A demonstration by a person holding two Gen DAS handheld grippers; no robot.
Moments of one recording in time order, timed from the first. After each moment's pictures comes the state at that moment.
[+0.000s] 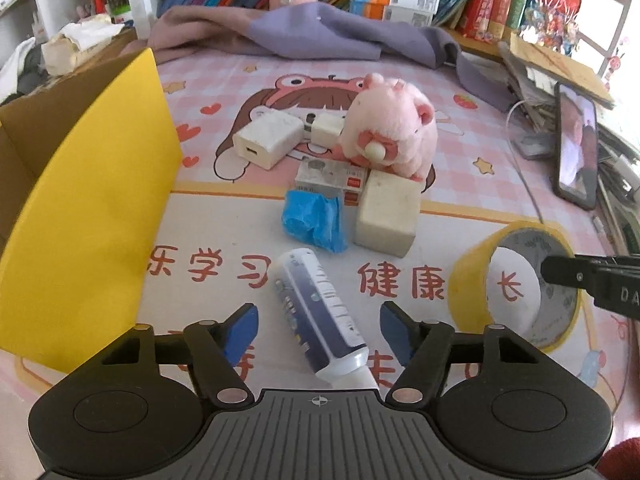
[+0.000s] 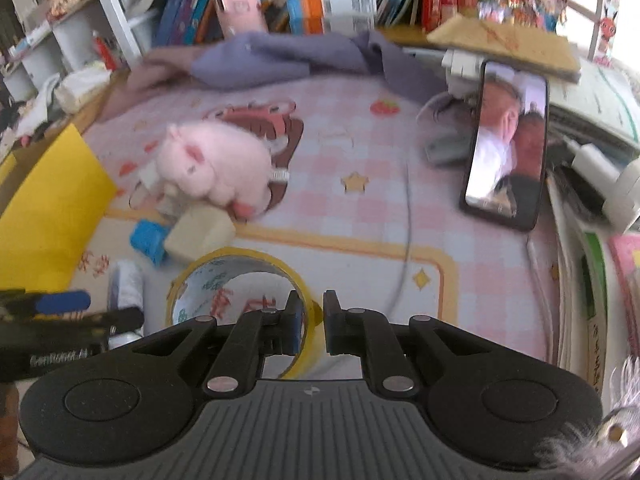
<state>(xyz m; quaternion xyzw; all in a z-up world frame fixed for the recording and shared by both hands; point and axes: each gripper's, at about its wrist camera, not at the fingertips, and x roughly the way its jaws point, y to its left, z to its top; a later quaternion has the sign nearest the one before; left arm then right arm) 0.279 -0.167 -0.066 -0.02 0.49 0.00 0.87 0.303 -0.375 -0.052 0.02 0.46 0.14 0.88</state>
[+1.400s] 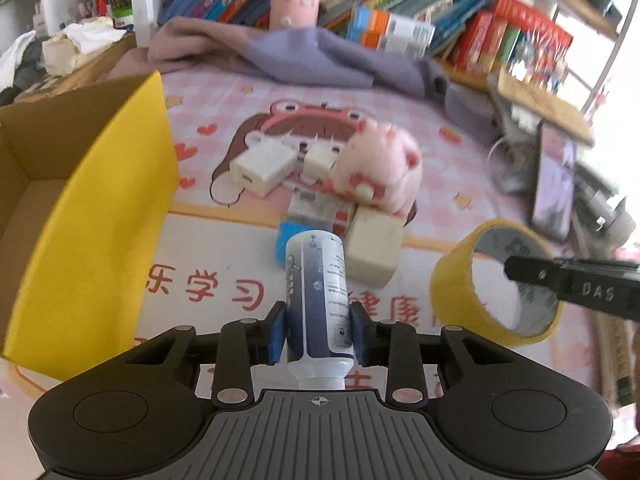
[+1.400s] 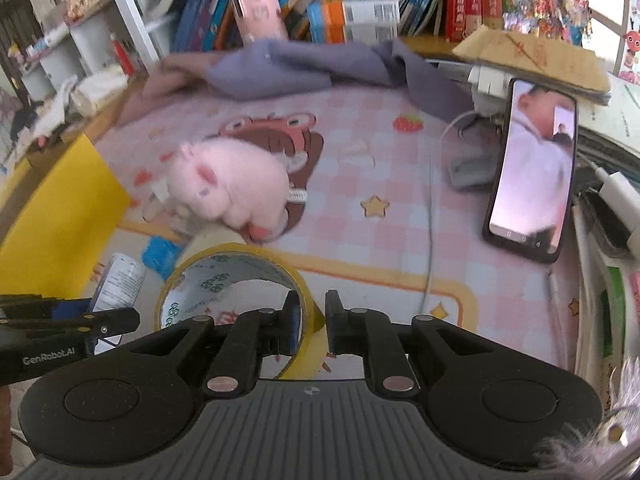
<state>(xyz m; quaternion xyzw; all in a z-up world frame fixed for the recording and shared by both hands) 0.275 -0.150 -0.033 -0.08 0.46 -0.02 0.88 0.324 -0.374 -0.039 0.03 0.45 0.17 0.88</state>
